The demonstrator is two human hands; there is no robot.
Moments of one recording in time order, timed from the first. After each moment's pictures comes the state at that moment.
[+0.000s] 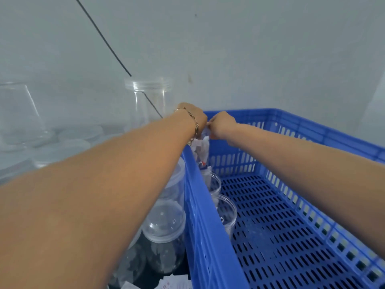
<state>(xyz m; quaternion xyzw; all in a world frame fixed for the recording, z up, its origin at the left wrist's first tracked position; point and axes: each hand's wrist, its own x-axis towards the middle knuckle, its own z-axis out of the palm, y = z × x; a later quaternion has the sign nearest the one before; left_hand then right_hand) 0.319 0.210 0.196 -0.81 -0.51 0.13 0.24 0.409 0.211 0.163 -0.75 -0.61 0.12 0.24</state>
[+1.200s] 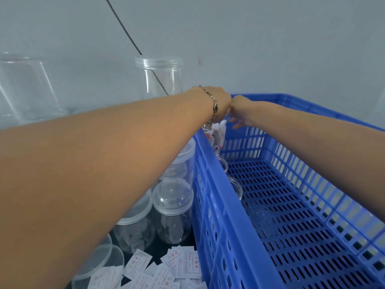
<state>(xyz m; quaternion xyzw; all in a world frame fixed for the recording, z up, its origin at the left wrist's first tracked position) 0.325 0.167 0.202 -0.86 -0.46 0.06 0.20 0.424 0.189 0.171 -0.70 -0.57 0.29 0.33</state>
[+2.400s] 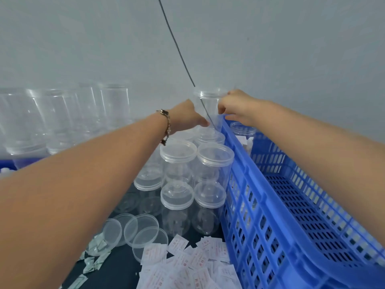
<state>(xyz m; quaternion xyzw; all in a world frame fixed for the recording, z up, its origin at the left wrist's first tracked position) 0.168 0.111 0.221 -0.72 -0.60 -0.28 -0.22 0.313 0.129 0.241 -0.61 -0.60 0.33 0.40</state>
